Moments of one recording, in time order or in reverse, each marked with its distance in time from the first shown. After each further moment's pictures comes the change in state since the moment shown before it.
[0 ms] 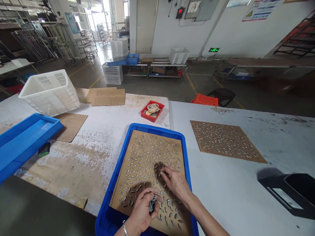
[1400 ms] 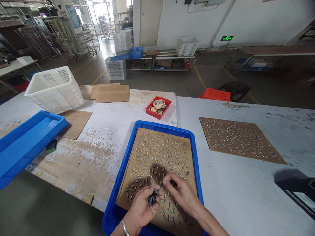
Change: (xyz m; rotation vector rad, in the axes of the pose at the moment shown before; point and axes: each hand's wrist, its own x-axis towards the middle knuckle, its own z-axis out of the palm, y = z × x) left_hand -0.005 0.029 -0.012 -0.215 -0.025 -0.114; right_hand -0.021 -0.050 -0.015 0.446 -0.069 0.061
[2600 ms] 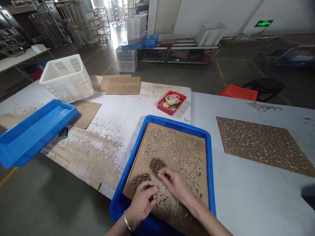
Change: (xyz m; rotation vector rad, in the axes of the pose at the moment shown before) left_hand -0.009 -0.002 -0.026 0.031 0.156 0.149; right_hand 0.027 0.001 0.043 -0.162 -0.112 -0.093
